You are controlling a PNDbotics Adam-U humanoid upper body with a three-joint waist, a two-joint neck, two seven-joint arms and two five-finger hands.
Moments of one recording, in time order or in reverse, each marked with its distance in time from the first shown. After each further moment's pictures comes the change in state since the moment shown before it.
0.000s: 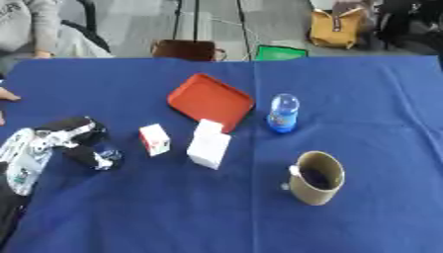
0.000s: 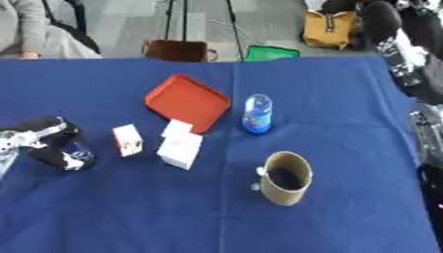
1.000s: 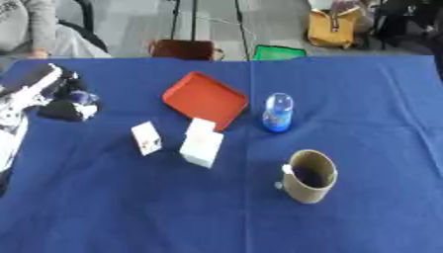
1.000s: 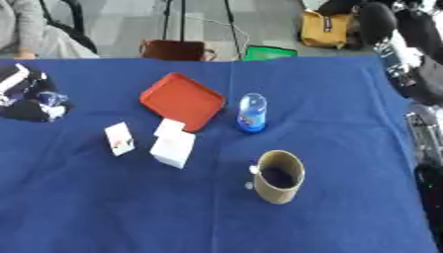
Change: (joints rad) left arm -0.061 0.037 0.110 -0.186 0.287 0.179 0.146; right arm 0.008 0.003 0.000 0.001 -0.001 0.000 0.000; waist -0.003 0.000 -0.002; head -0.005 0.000
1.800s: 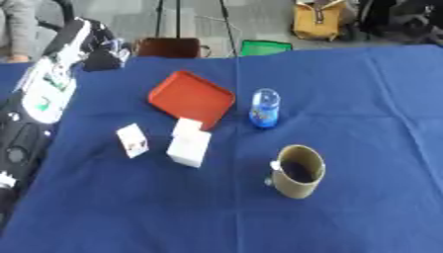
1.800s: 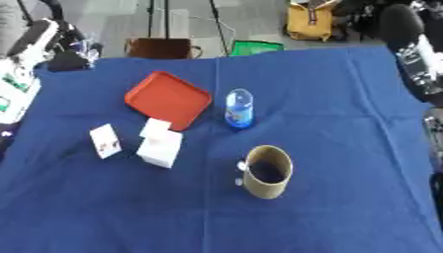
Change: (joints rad) left arm -0.244 -0.079 -0.061 0.318 0.025 0.001 0.356; right arm -0.053 0.013 0.044 -0.005 -0.032 0.005 0.045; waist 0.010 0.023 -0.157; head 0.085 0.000
